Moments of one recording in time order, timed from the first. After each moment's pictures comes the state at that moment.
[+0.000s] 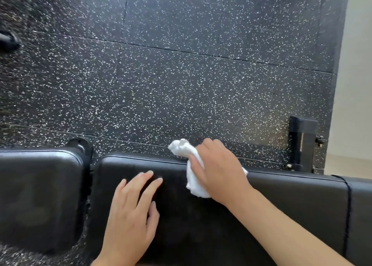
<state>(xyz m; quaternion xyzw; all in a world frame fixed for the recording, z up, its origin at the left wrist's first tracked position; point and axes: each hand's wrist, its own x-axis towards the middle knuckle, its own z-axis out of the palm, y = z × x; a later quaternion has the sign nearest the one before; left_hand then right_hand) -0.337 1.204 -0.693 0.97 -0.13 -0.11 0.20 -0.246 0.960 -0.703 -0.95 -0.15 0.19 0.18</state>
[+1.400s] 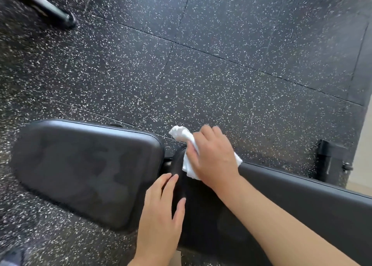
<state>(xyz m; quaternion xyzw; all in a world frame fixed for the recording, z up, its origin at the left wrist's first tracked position) -0.363 1.305 -0.678 0.93 0.11 -0.16 0.32 -0.214 1.164 -0.703 -0.97 -0.14 0.07 0.20</state>
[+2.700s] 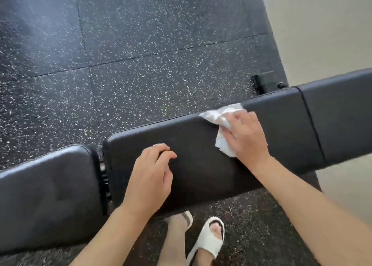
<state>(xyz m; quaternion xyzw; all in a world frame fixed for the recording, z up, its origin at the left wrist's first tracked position) -0.339 1.220 -0.651 0.91 -0.28 -0.18 0.24 -0.382 0.927 -0.702 -0.98 0.09 -0.12 0.15</state>
